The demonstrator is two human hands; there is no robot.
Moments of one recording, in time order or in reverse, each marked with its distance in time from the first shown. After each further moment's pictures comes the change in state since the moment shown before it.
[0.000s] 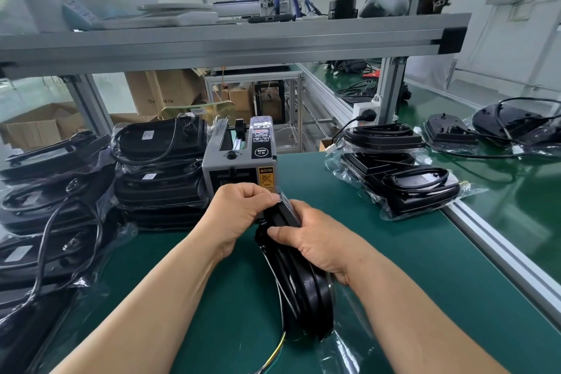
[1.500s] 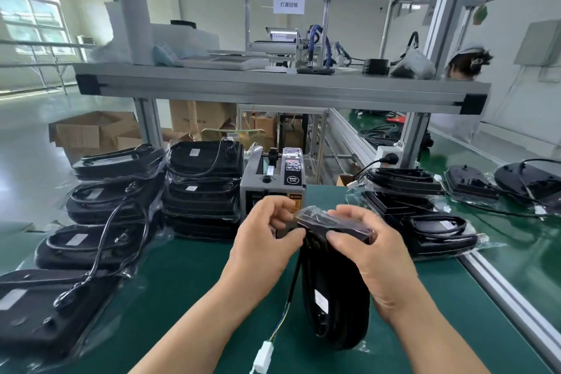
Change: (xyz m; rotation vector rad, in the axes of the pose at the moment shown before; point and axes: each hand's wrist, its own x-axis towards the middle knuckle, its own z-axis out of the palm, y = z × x) left_hand -0.068 0.017 0.001 0.230 0.229 0.351; right_hand -0.046 -0.016 -0.010 0.150 0.369 -0.263
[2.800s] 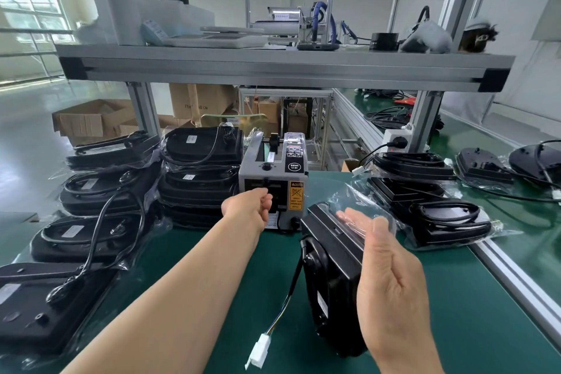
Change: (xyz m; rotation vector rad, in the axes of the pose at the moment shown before) left_hand 0.101 -0.060 0.015 -0.621 0.336 -0.974; right_hand -0.045 -0.010 0.022 0.003 0.200 -0.186
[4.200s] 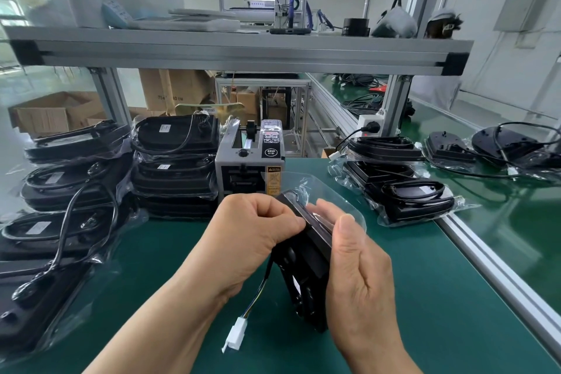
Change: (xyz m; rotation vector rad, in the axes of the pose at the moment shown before) left_hand -0.159 -0.022 -0.046 0.512 -0.564 0.560; right_hand -0.020 0.006 0.004 0.019 0.048 -0.159
